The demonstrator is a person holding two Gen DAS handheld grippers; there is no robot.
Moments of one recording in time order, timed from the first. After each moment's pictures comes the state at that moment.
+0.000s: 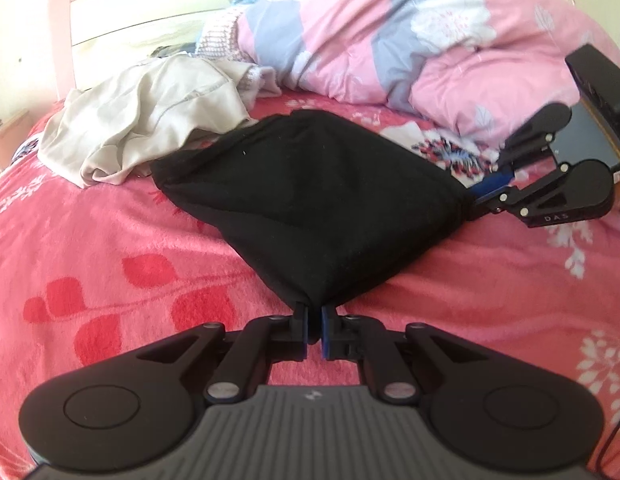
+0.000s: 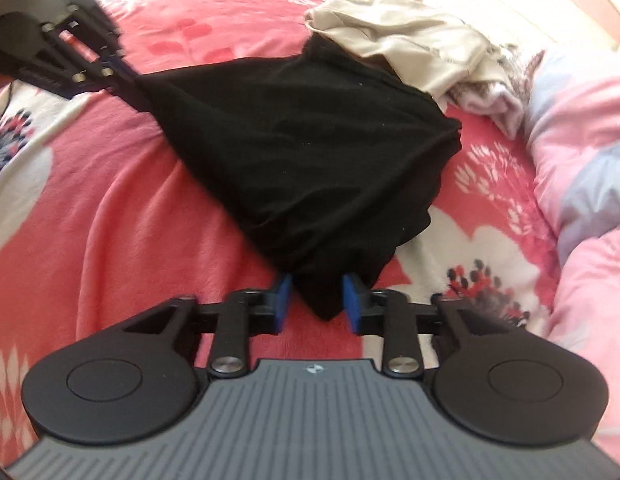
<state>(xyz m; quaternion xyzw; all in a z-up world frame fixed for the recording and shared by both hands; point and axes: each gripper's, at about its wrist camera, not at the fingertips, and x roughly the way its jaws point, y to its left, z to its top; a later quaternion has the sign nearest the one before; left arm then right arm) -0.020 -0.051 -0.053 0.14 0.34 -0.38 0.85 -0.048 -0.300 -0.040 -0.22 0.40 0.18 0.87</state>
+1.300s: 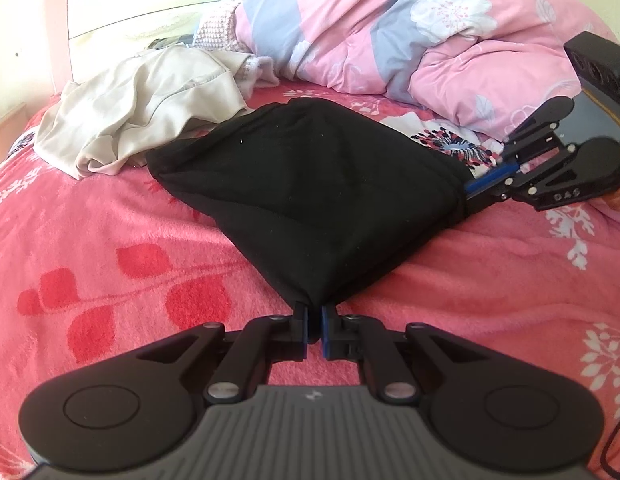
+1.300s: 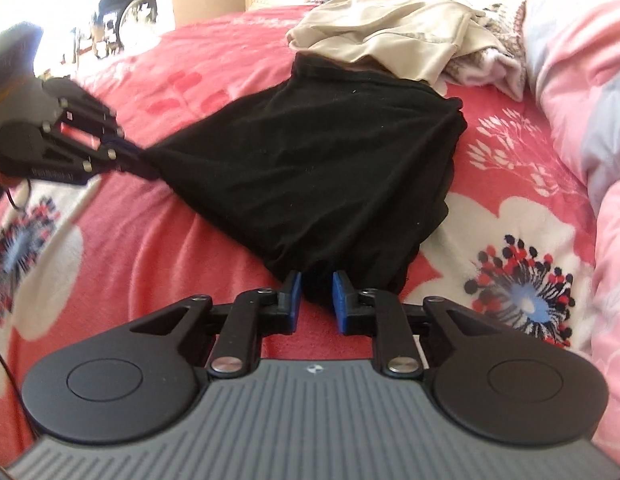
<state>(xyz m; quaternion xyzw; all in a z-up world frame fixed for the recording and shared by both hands) -0.022 -0.055 -0.060 0.15 0.35 -0.38 0.85 -0.035 -0.312 -0.040 -0.12 0.41 0.20 0.88</state>
